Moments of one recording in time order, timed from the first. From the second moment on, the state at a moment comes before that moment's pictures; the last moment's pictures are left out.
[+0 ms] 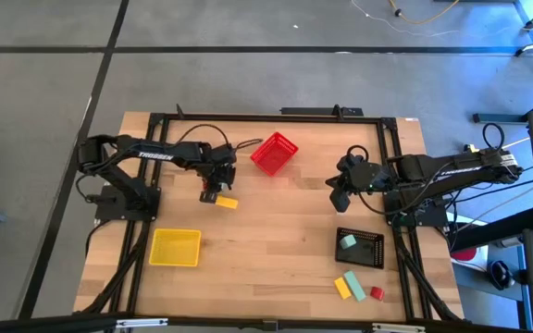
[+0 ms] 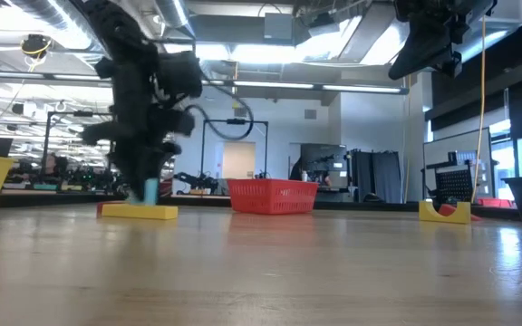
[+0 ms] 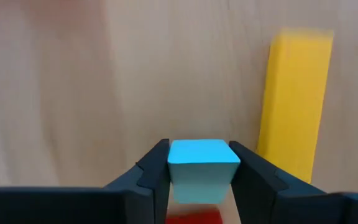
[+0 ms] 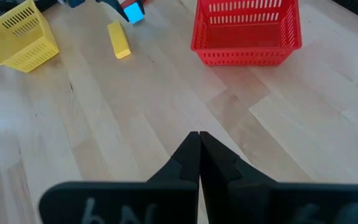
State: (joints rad) left arm 0.34 1.51 0.80 -0.52 0.09 0.43; right arm 0.13 1.01 0.89 -0.69 0.32 0.68
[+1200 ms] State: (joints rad) left arm 0.20 1.36 0.84 0.61 -0.02 -1.11; right arm 0.09 1.37 1.09 -0.06 0.49 -0.09
